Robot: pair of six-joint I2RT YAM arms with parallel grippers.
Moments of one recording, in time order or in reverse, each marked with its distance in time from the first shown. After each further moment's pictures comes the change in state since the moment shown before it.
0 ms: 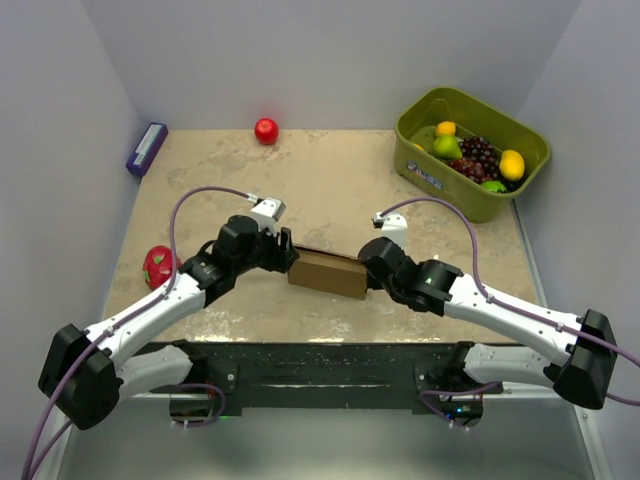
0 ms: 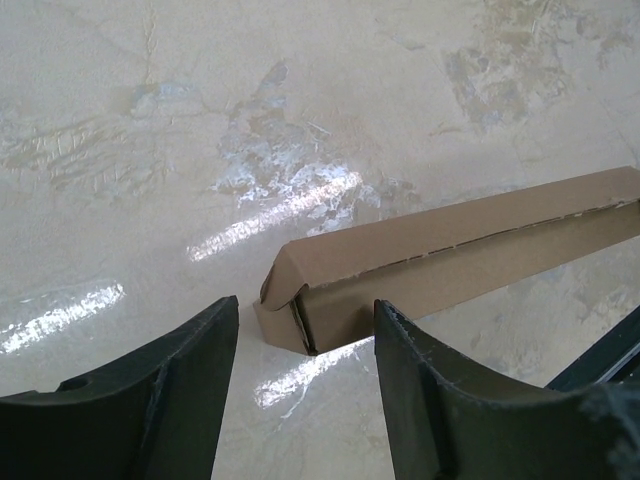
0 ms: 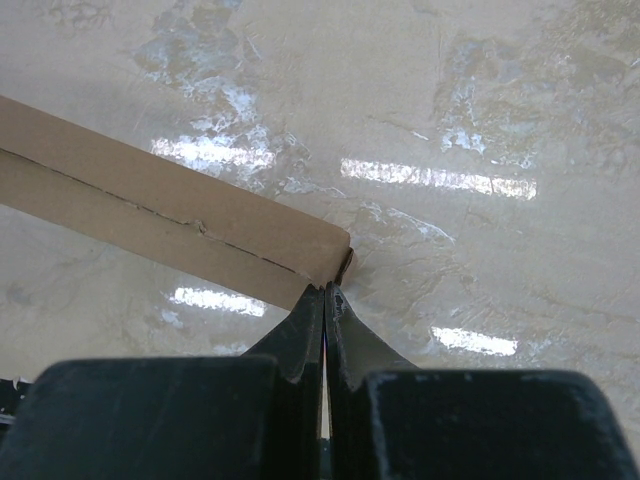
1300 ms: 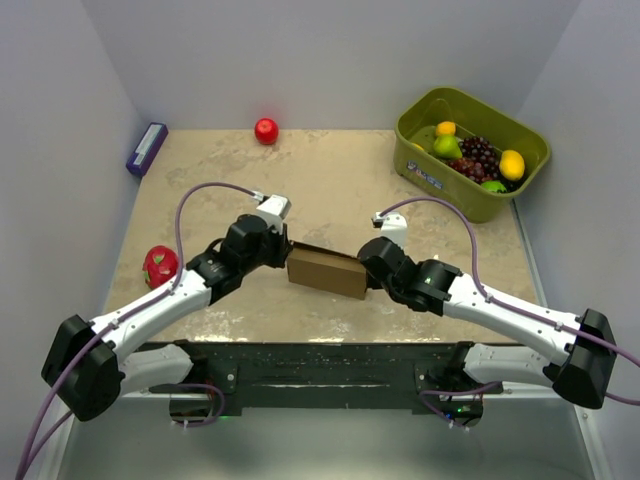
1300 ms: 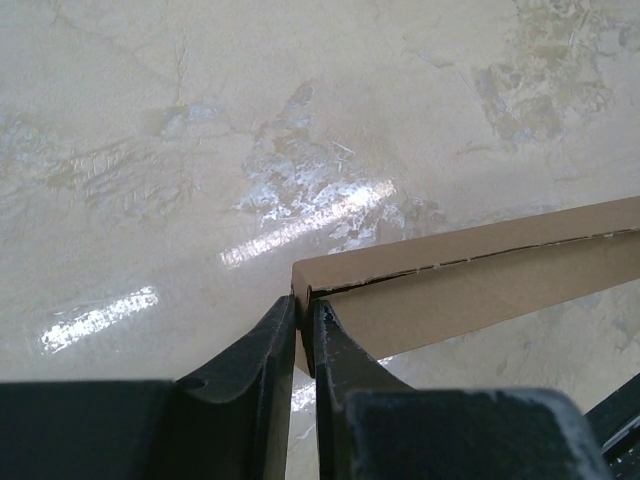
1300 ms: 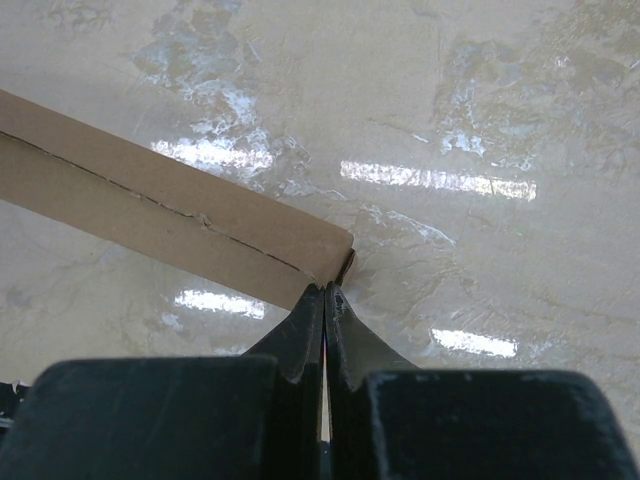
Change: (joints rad) left arm -0.049 0.056 0.029 0.022 -0.110 0.021; right arm 0.000 0.006 0.000 0.006 0.003 0.000
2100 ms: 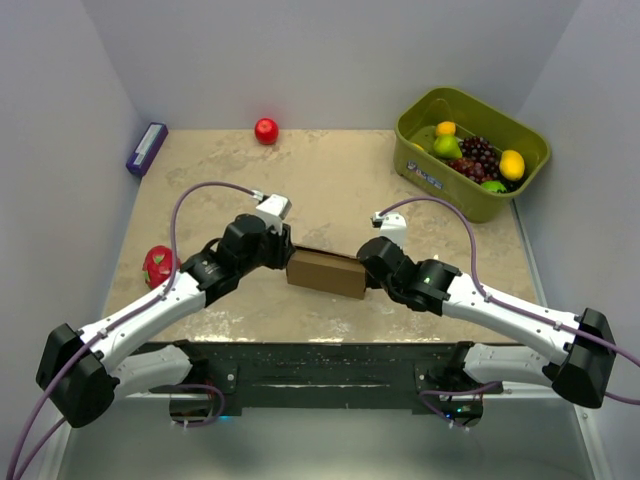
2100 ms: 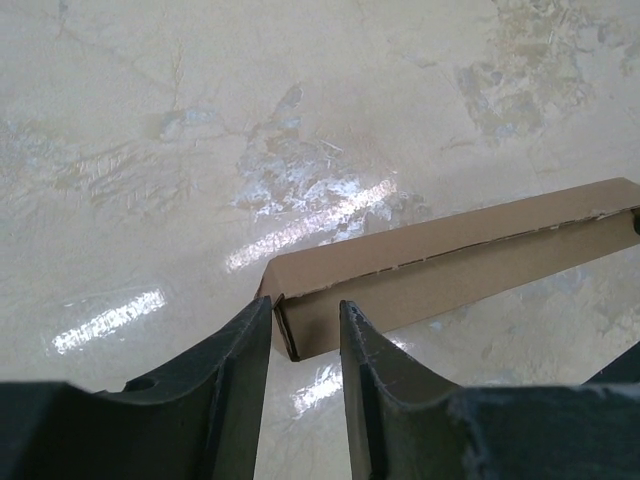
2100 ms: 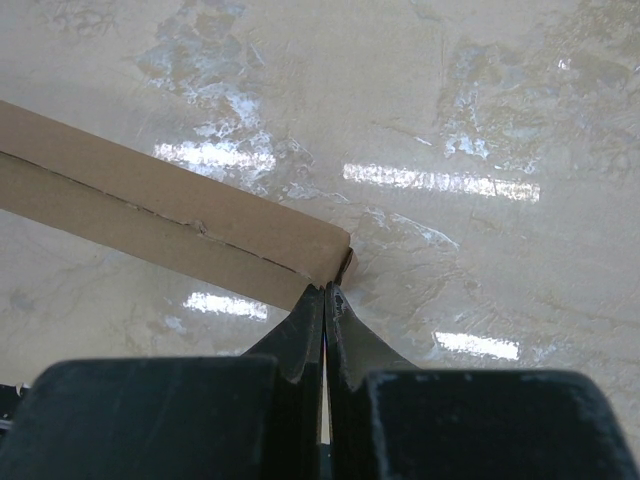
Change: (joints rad) left arm -0.031 -0.051 0.046 -0.093 -0.024 0.010; right arm 0.000 0.005 0.000 0.010 0.001 0.001
